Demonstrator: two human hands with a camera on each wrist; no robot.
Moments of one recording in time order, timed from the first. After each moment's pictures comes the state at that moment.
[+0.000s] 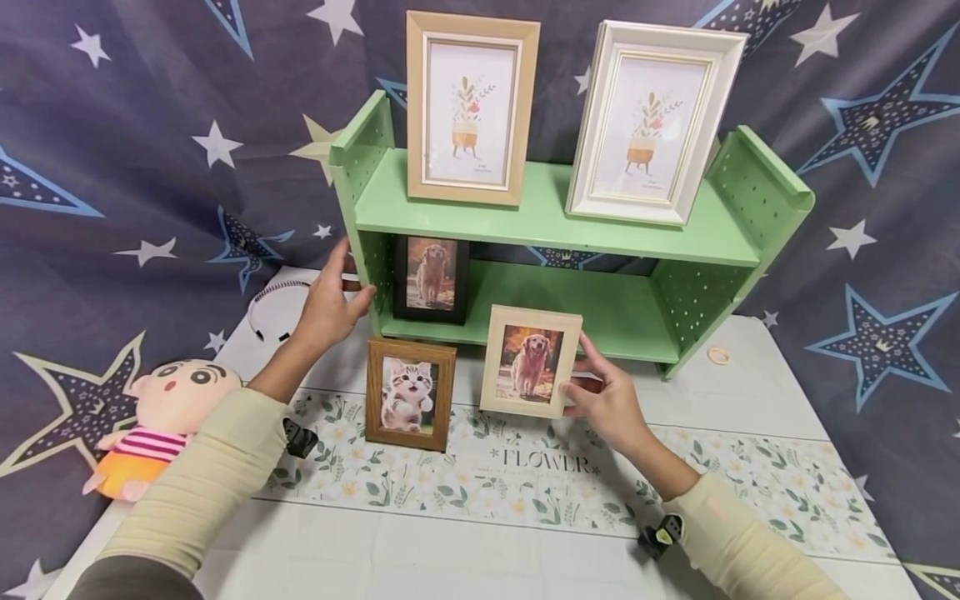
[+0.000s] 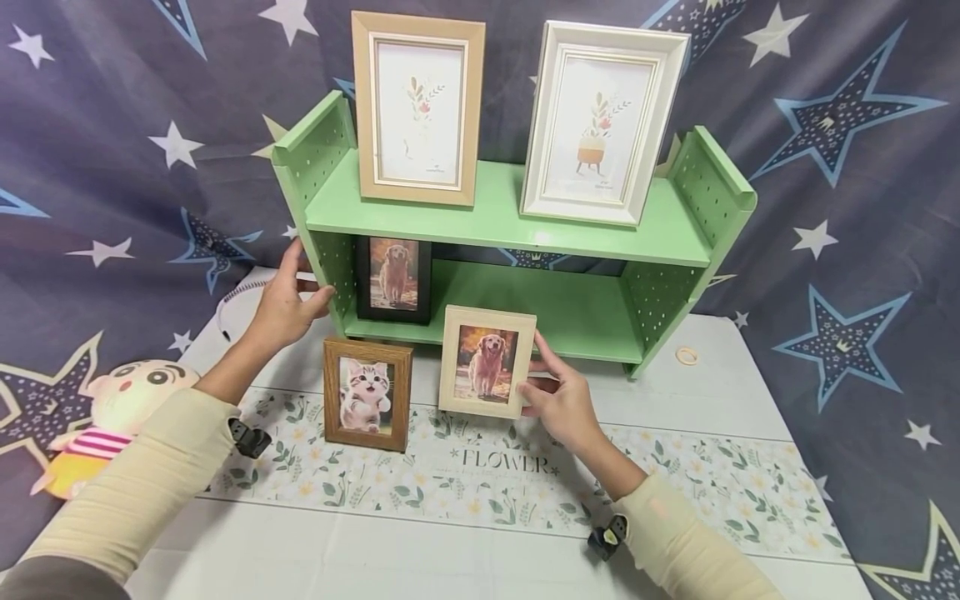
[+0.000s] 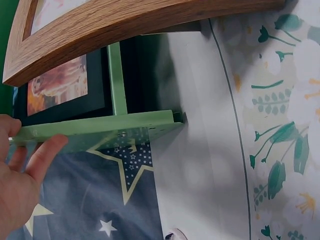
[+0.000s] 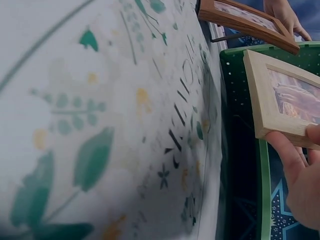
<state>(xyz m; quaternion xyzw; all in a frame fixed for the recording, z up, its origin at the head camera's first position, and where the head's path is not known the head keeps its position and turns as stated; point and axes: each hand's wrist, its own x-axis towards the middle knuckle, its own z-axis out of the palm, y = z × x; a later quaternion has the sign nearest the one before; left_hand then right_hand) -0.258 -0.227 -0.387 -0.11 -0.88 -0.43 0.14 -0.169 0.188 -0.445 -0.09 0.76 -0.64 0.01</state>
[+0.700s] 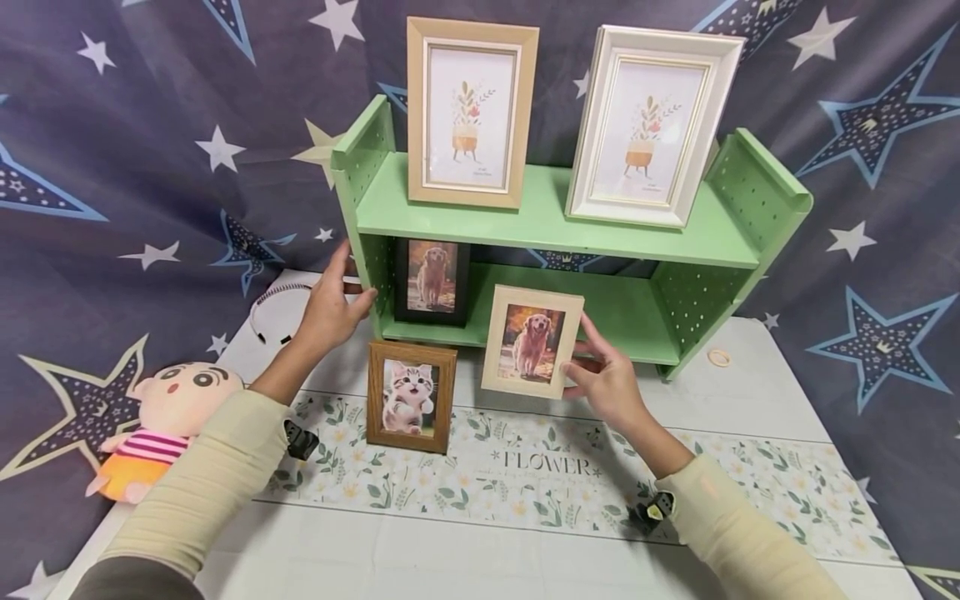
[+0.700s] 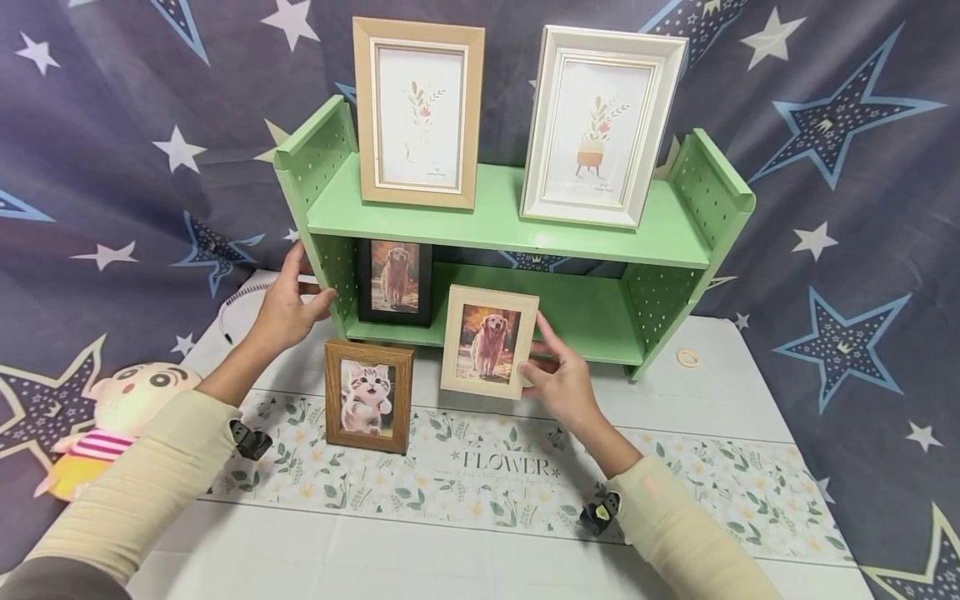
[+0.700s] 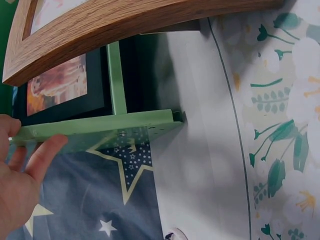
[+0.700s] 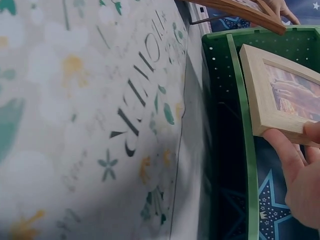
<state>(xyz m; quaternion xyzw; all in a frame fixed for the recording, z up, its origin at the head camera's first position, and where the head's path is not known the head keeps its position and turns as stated) -0.259 -0.227 -0.388 -0.11 -0.88 -0.43 0.14 -0.193 0.185 -0.433 -0.08 0.76 -0.65 0.01</state>
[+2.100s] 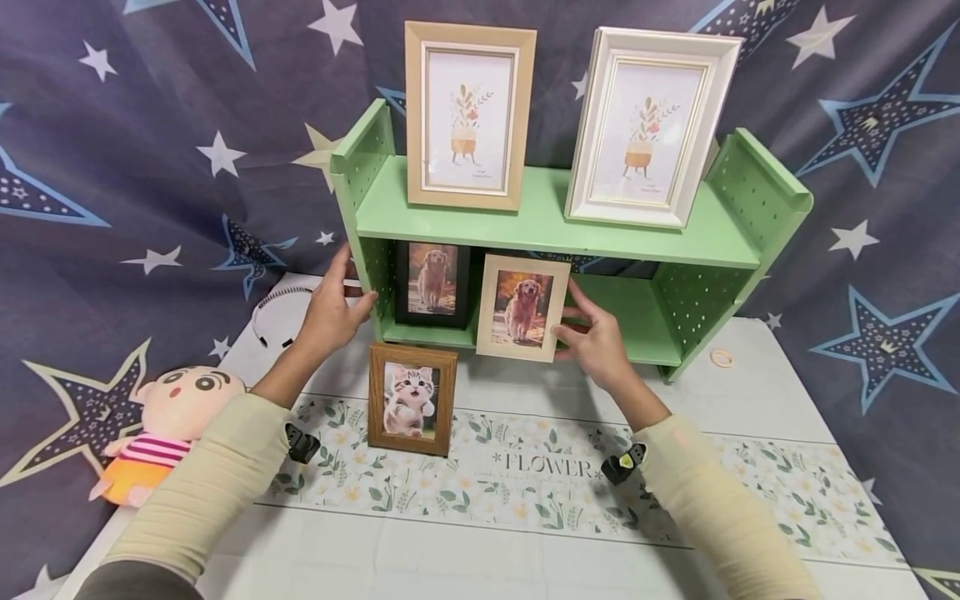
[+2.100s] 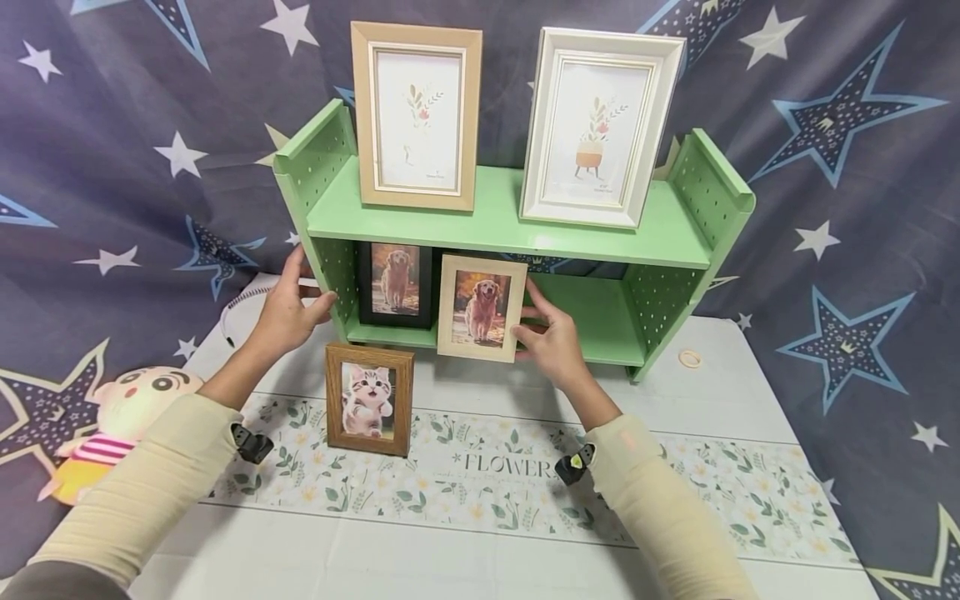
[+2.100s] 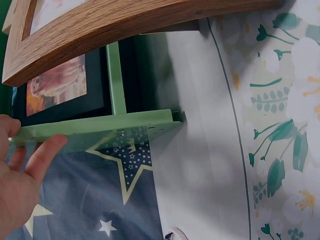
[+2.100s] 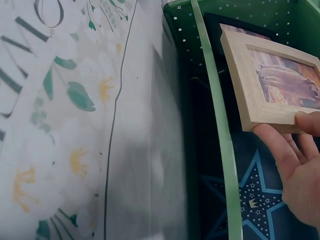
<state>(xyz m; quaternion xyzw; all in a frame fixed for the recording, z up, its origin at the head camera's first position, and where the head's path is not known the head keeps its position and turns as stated) -0.258 -0.227 -0.388 -0.11 -0.88 -0.43 0.14 -0.247 0.174 -0.418 -0.11 0.76 -0.65 0.01</state>
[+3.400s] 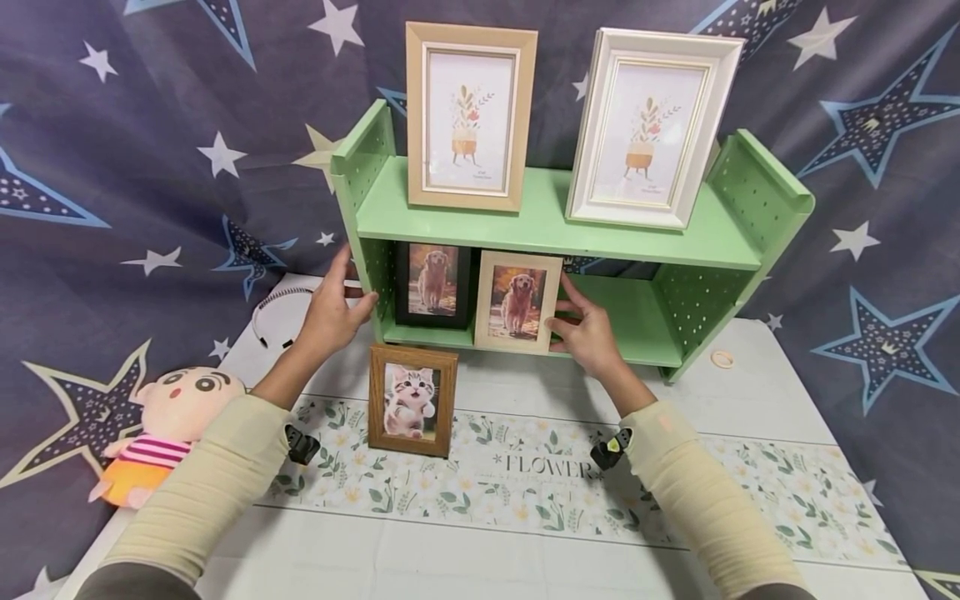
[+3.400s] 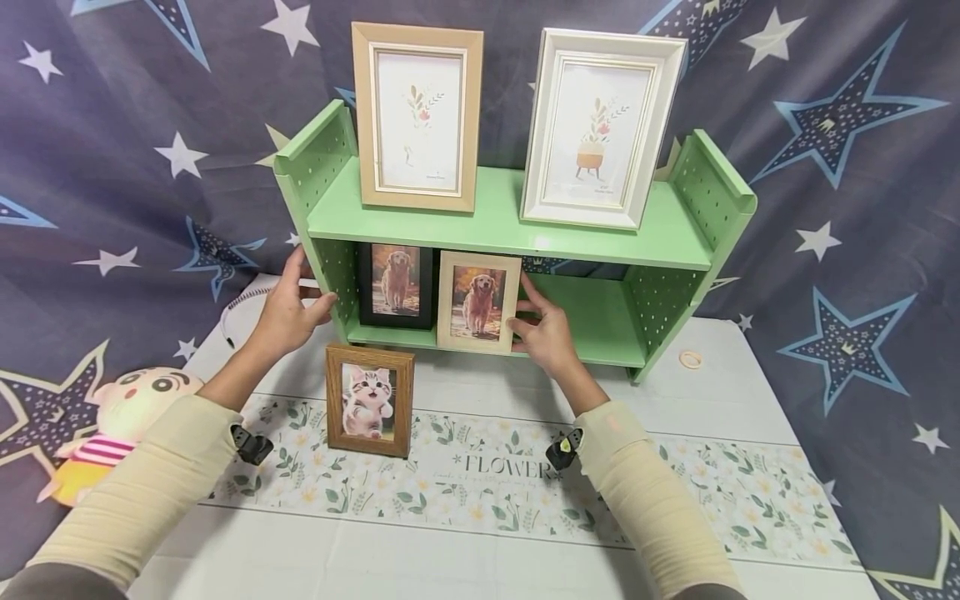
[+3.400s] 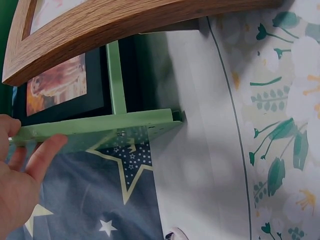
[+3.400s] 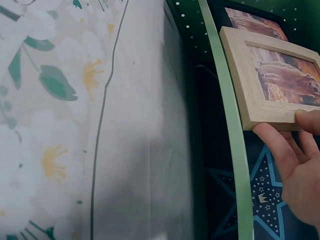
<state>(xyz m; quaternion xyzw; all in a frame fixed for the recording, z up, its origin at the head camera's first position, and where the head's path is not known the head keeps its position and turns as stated) -0.258 -0.226 -0.387 -0.10 -0.88 -0.44 0.13 -0.271 0.164 -0.425 -0.09 0.77 -0.64 0.01</state>
